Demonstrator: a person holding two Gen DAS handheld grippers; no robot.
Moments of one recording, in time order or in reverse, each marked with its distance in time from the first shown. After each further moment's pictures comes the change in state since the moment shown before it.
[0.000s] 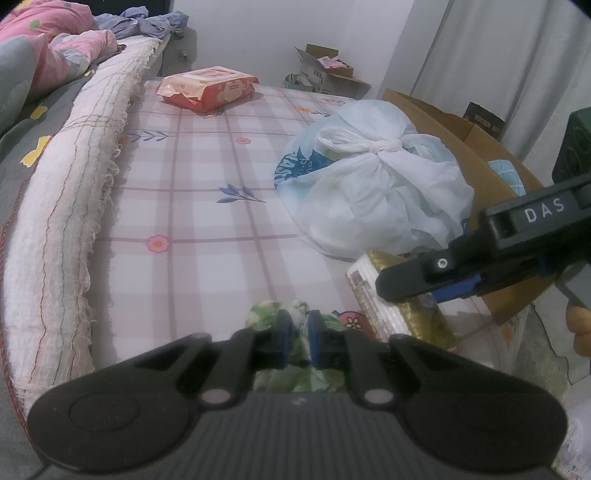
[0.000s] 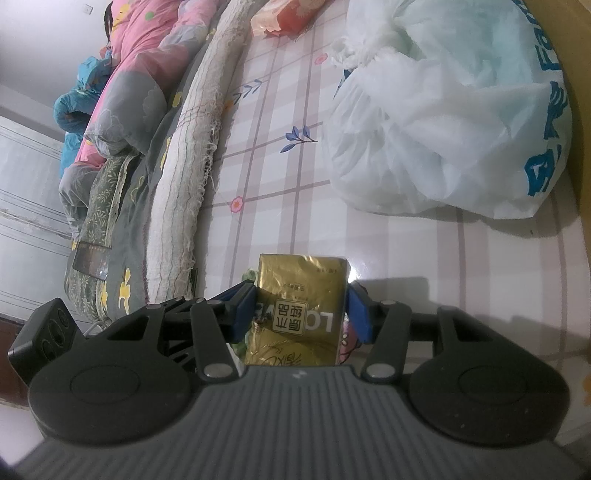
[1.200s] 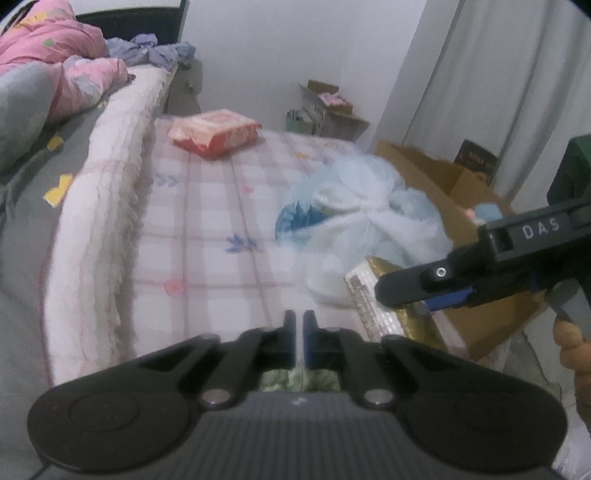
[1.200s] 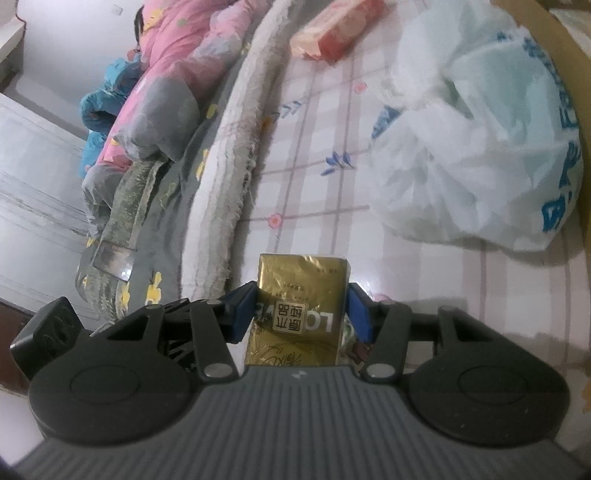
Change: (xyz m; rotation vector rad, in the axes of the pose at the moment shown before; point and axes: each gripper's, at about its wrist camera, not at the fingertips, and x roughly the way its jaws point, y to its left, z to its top) left arm -0.046 -0.001 0.017 -0.031 -0.132 -0.007; right arm -0.026 0.034 0.006 -0.078 -0.074 0.047
